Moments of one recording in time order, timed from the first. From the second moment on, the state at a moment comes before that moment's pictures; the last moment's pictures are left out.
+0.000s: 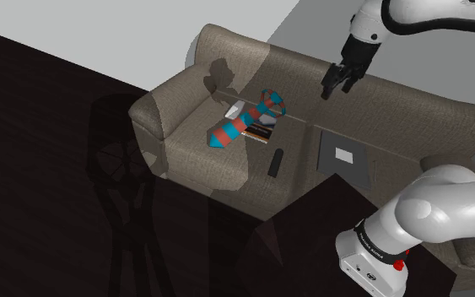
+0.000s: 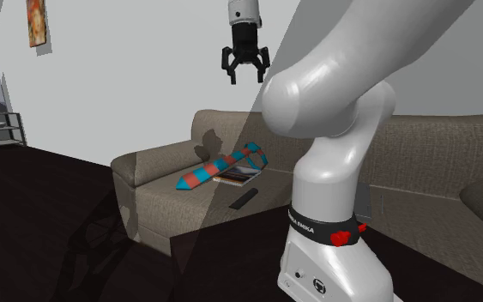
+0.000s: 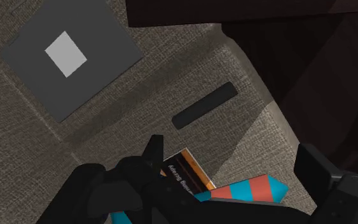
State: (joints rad) arm -0.05 -0.70 0.01 -2.40 -0.08 1.74 0.06
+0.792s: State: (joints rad) arm -0.12 -0.38 0.00 -2.52 0.00 2.09 0.30
